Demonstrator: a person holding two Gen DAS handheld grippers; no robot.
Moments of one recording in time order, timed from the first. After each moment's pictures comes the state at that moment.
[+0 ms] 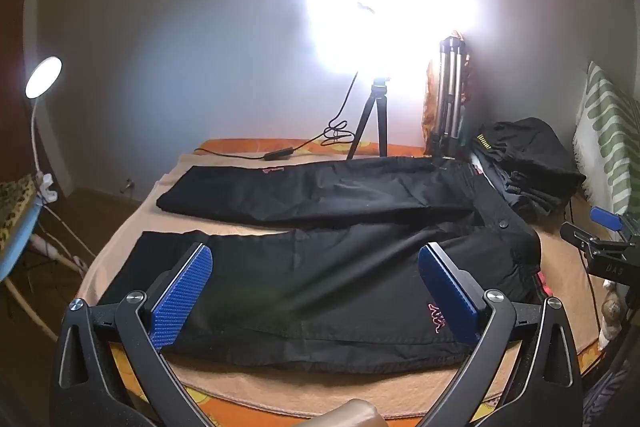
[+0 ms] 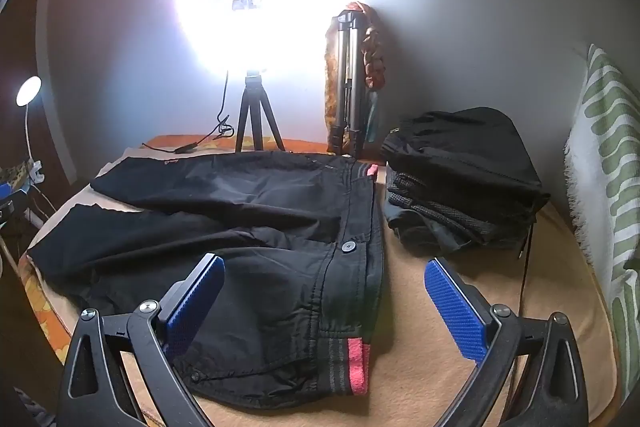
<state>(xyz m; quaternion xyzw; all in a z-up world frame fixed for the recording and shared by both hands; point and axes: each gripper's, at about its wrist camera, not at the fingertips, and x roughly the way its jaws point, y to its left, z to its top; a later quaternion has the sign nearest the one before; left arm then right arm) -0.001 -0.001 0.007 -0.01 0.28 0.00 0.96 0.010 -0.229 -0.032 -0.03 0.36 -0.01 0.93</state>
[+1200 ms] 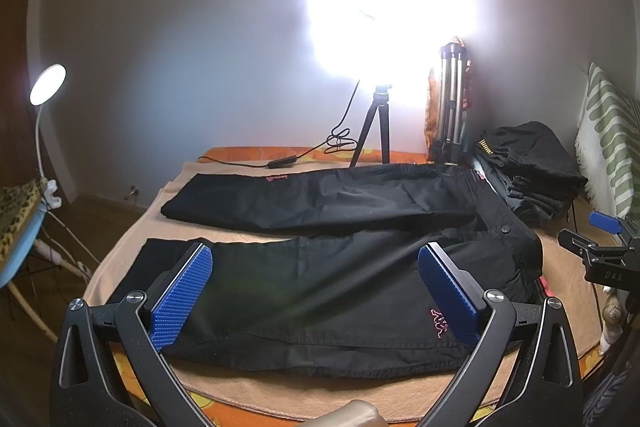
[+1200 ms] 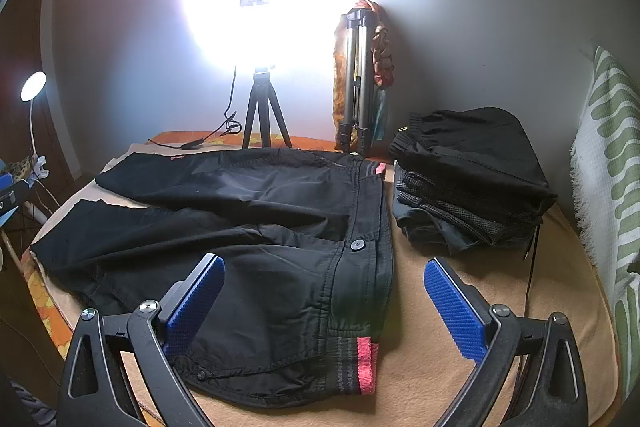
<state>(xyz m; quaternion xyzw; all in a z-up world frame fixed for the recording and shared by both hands) -0.003 0.000 0.011 0.00 0.27 0.01 0.96 0.010 -0.223 -0.035 -0.04 0.36 0.00 0.93</state>
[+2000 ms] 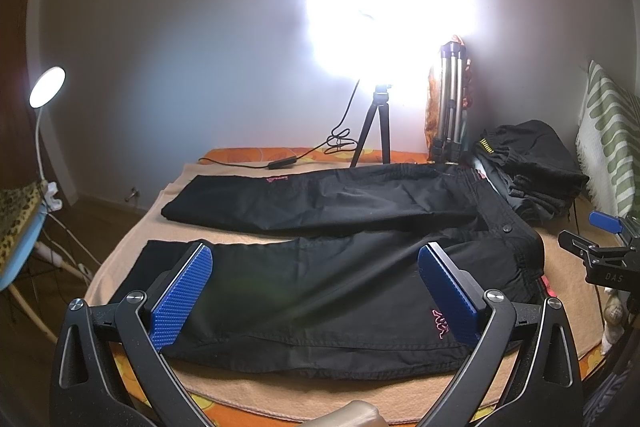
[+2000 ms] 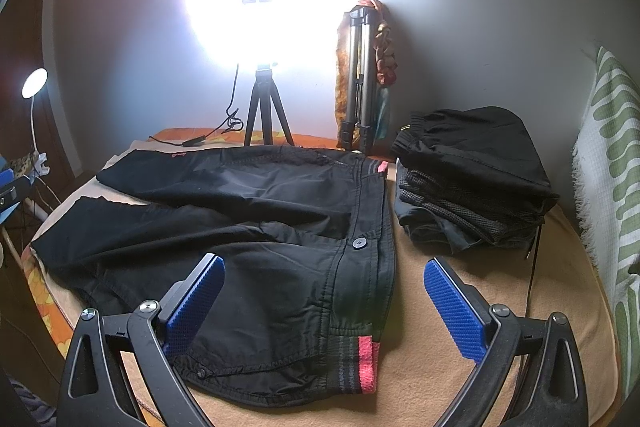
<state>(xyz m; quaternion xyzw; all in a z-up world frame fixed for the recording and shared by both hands) -0.001 0.000 0.012 0.00 0.27 0.01 0.96 0.009 -0.222 -0.037 -0.04 0.36 0.00 0.93</state>
